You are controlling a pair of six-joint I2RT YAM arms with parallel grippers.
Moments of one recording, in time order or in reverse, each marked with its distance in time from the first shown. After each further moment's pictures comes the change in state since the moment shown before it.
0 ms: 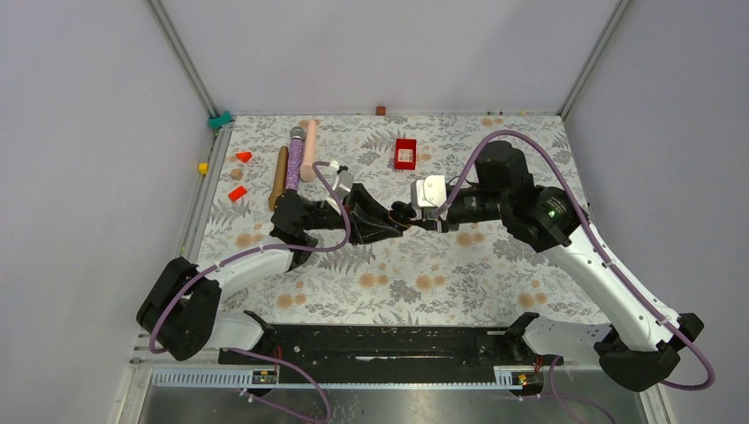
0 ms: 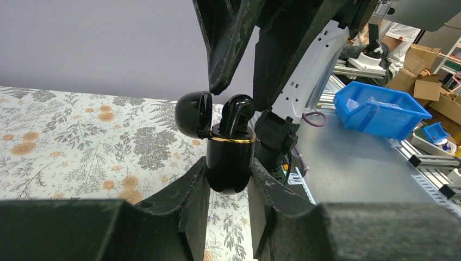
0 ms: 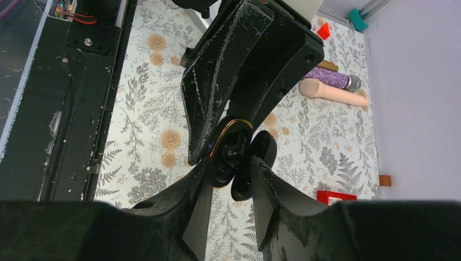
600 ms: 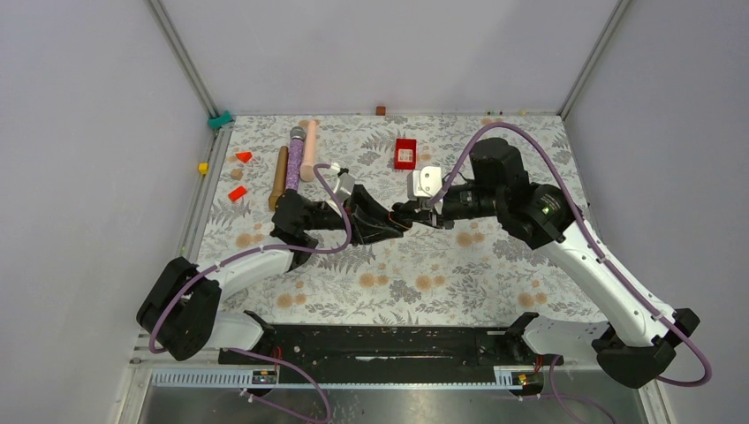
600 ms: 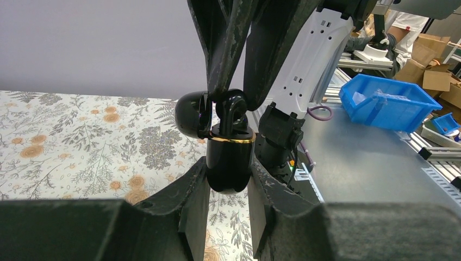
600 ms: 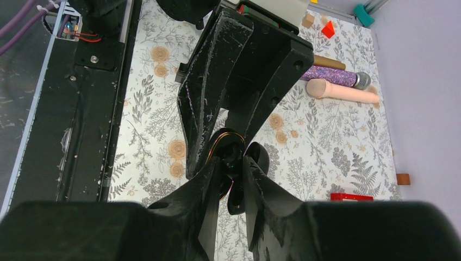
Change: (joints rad) left arm -0.005 0.000 0.000 -0.013 0.007 0.051; right arm 0.000 0.024 0.000 0.045 -0.007 0.097
